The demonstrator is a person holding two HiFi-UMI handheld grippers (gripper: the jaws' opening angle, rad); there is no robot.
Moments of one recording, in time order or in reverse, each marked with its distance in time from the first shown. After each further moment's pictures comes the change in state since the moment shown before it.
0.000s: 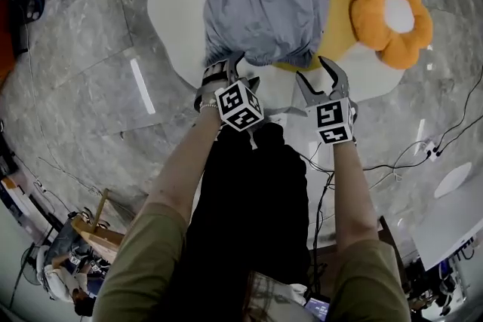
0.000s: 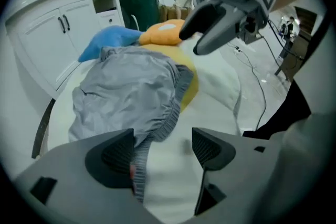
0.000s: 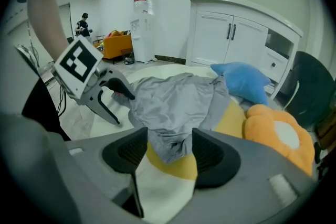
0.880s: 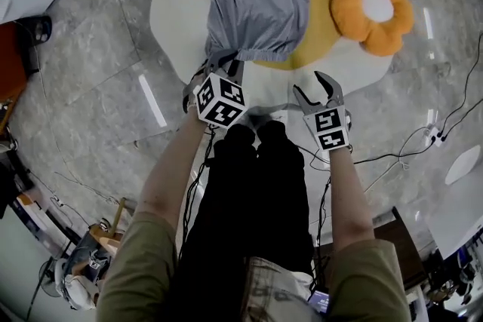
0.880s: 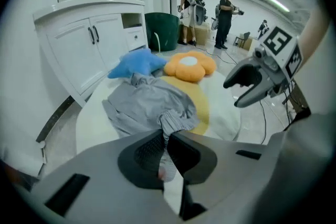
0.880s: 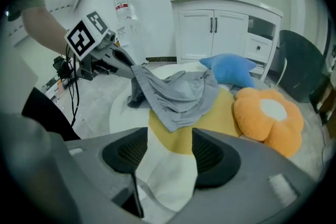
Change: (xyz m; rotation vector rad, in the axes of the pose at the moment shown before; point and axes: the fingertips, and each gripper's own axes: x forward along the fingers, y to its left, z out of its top) left arm -0.094 0.064 0.061 -0.187 -0.123 0.044; right arm -0.054 0.012 -0.009 0.201 0.035 -0.001
